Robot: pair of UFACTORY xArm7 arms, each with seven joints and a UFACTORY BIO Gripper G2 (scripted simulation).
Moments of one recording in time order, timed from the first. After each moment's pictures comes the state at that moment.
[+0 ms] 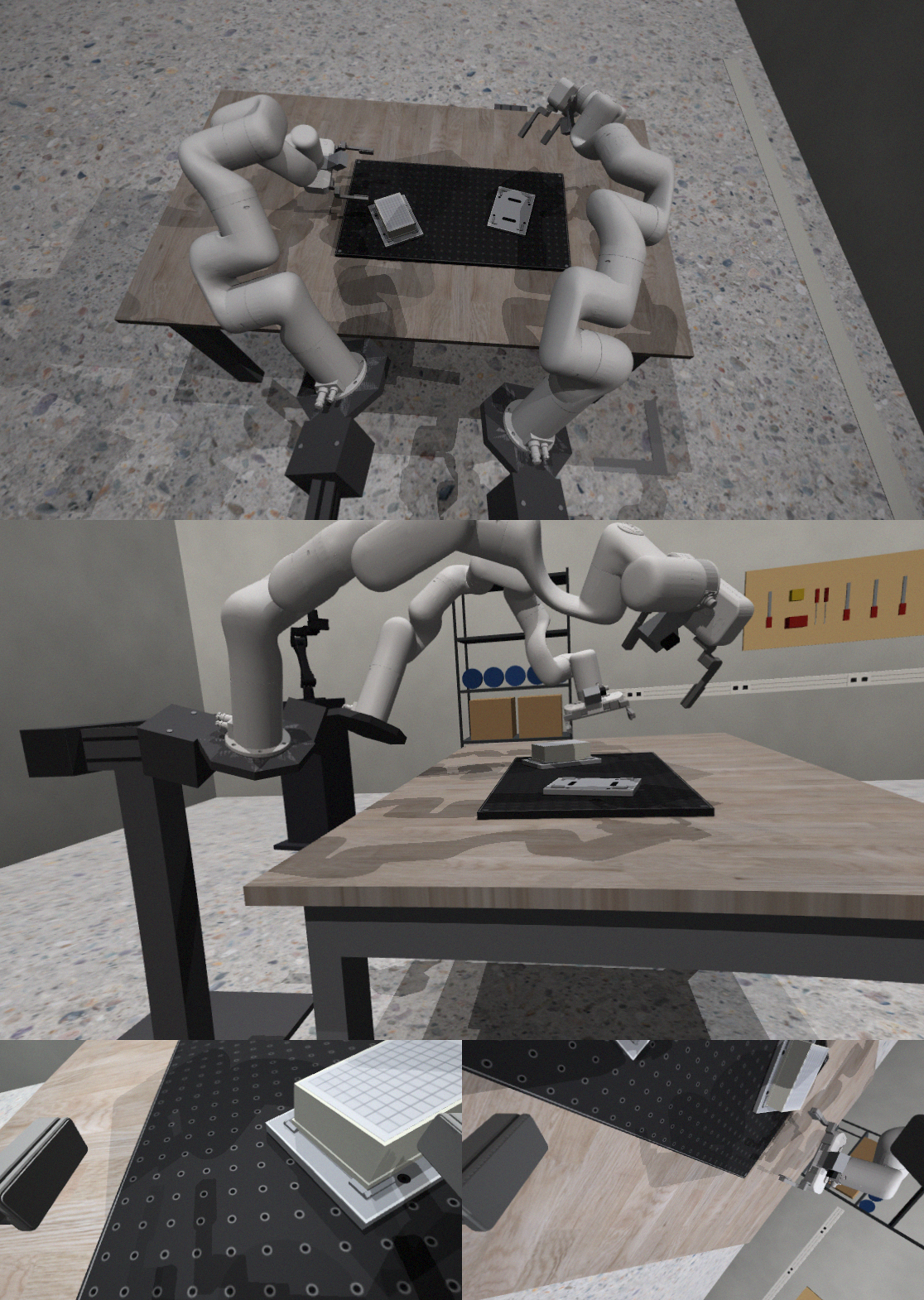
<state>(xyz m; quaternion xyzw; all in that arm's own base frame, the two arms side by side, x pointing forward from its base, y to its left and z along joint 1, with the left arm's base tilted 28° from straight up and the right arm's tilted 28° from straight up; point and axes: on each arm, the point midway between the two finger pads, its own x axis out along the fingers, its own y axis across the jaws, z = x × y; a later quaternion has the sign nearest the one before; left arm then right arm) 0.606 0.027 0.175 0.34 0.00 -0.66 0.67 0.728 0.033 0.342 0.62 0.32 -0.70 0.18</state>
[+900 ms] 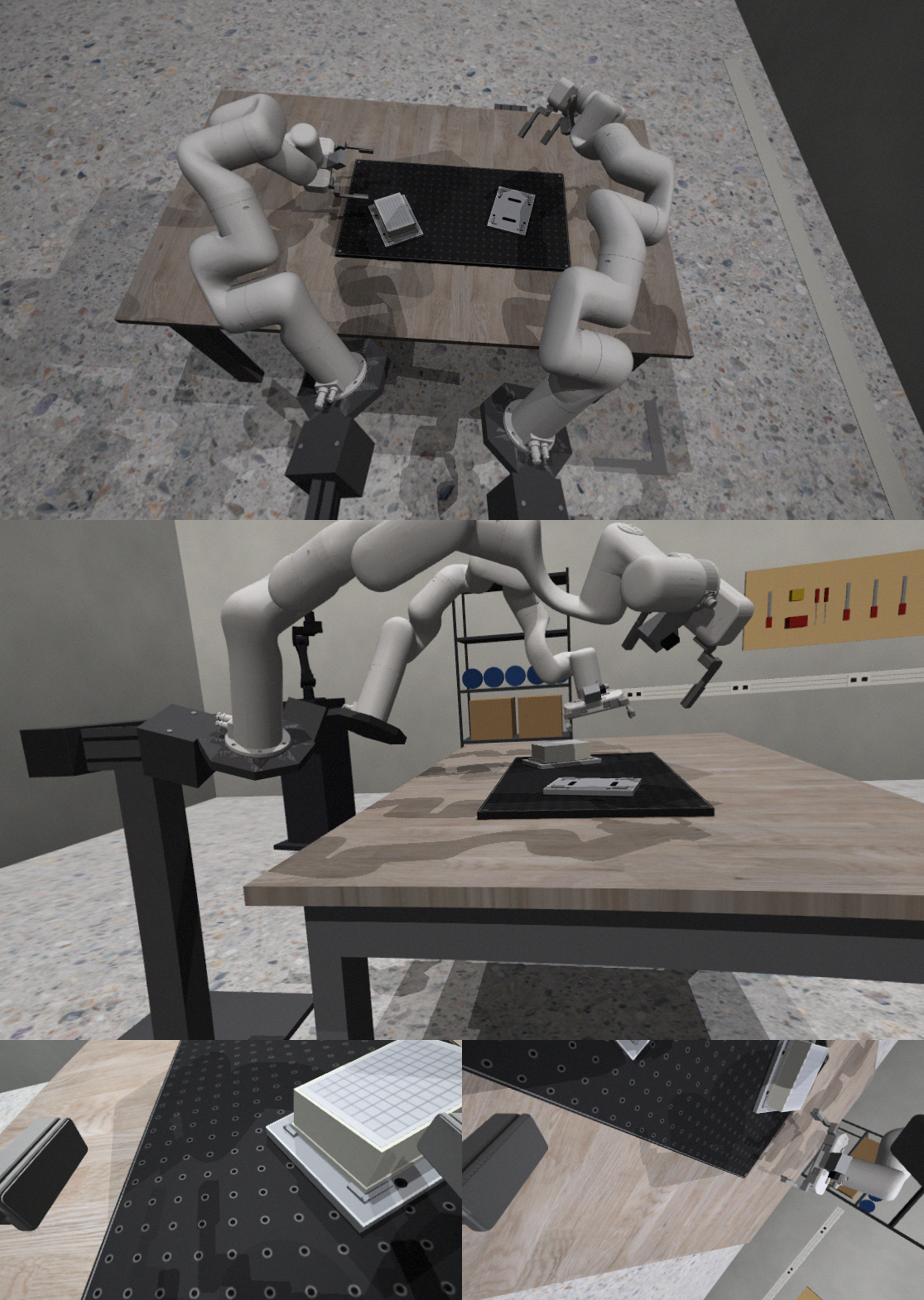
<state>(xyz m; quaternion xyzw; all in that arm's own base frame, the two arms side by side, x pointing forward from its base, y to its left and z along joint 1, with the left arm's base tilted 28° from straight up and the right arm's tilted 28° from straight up) 0.604 0.025 0.180 0.34 0.00 -0.66 0.67 0.728 0.033 0.342 0.62 0.32 -0.70 0.18</state>
